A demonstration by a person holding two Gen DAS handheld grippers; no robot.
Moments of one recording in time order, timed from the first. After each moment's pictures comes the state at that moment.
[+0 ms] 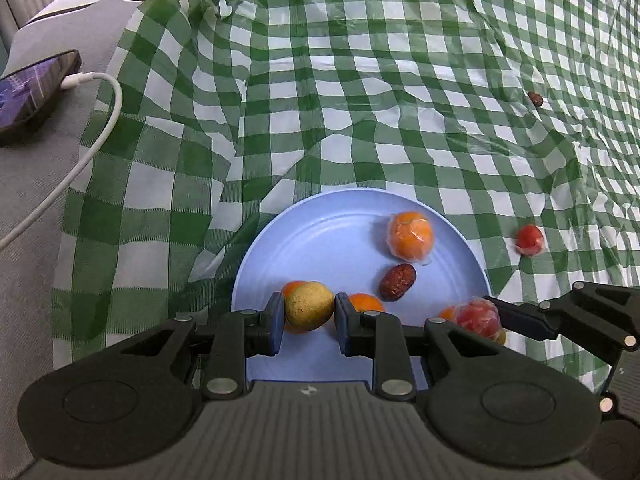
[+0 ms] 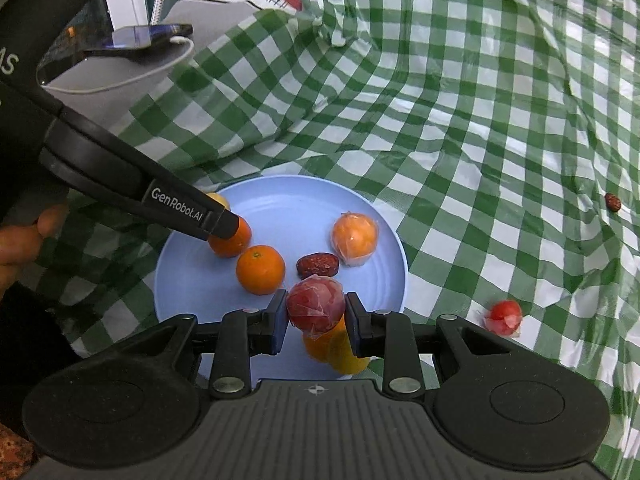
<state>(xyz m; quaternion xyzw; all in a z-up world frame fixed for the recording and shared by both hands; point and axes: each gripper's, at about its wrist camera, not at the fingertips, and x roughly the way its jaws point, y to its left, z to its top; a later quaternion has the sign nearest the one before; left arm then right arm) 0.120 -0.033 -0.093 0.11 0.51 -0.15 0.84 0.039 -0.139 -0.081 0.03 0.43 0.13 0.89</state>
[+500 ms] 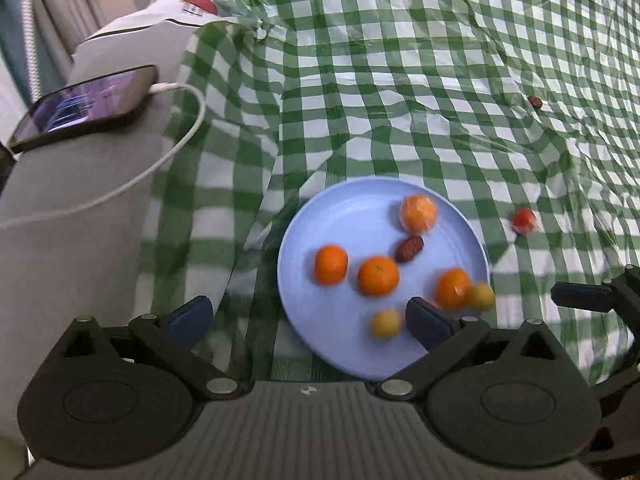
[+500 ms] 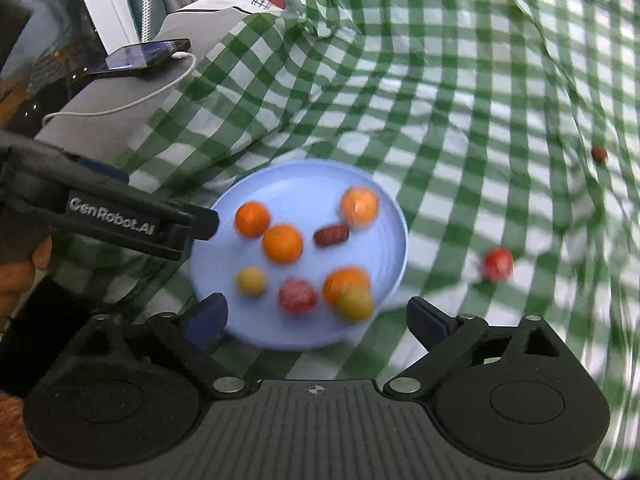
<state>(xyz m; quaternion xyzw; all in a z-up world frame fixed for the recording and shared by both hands) 0.054 -0.009 -0.048 0.13 0.48 -0.11 0.86 -0.011 -0.153 -0.044 0.10 0.47 0.11 0.87</state>
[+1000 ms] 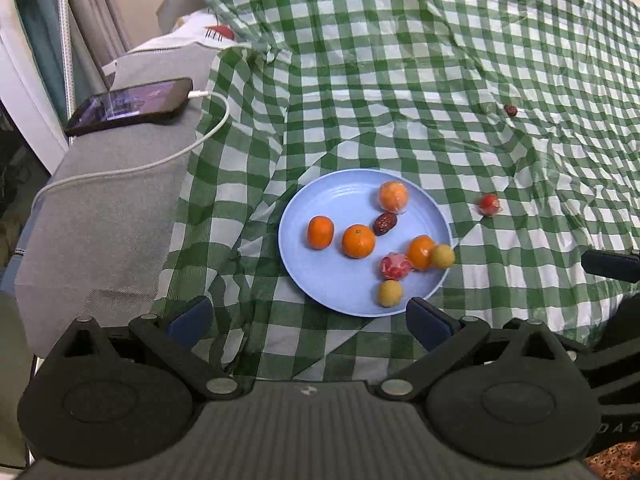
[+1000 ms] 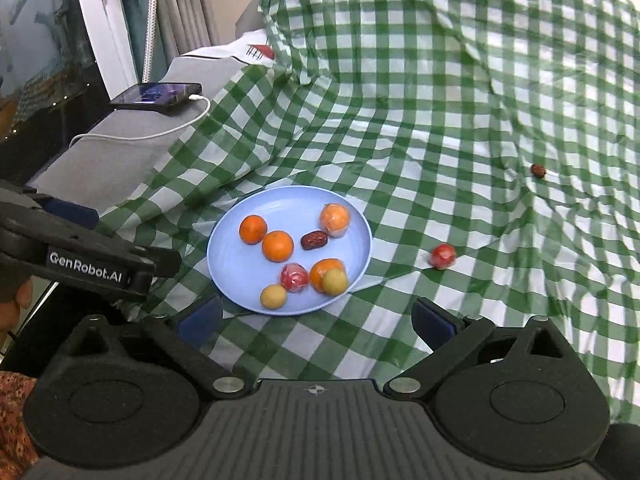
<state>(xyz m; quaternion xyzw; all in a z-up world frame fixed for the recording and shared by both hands) -0.029 -0.003 -0.012 0.13 0.45 -0.11 0.88 -0.087 -0.160 0.004 0.08 0.40 0.06 0.91</state>
